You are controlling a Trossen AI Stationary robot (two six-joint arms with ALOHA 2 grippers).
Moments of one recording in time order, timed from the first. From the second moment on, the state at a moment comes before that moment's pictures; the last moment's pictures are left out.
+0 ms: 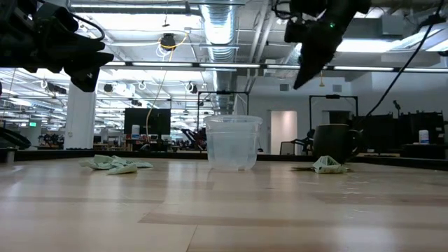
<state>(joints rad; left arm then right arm) 0.01 0.01 0.01 0.04 0.06 -0.23 -0.31 1.34 1.11 -0.79 -0.02 -0.18</state>
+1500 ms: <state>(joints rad) 0.01 0.01 0.01 0.04 0.06 -0.23 -0.22 0.93 0.54 -0.43 0.00 0.06</state>
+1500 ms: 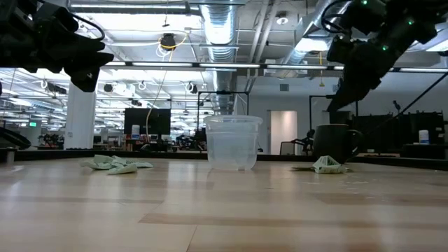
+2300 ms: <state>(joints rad) 0.01 0.01 0.01 0.04 0.06 -0.23 -0.04 1.23 0.52 -0.34 0.00 0.06</state>
